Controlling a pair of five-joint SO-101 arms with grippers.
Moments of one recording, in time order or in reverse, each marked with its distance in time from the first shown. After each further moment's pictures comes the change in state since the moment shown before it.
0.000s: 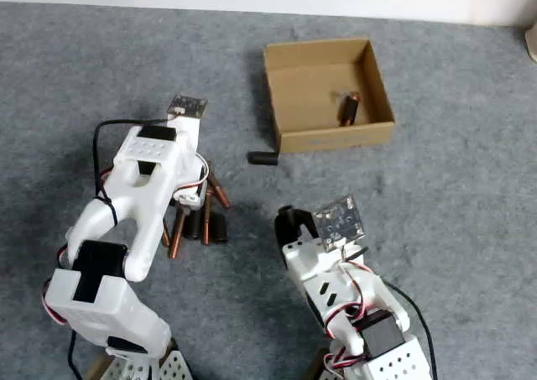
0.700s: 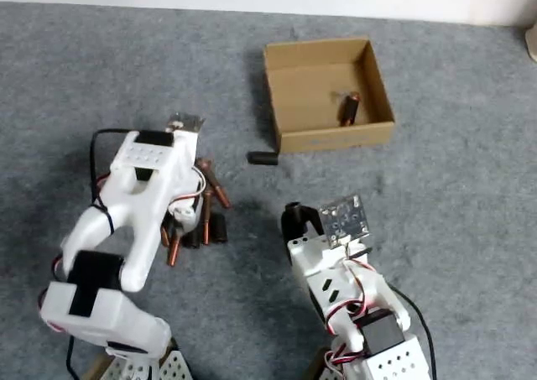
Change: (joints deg) left arm 0.0 -3.9 3.5 7.9 -0.2; right arm 1.8 0.0 0.8 -1.1 0.0
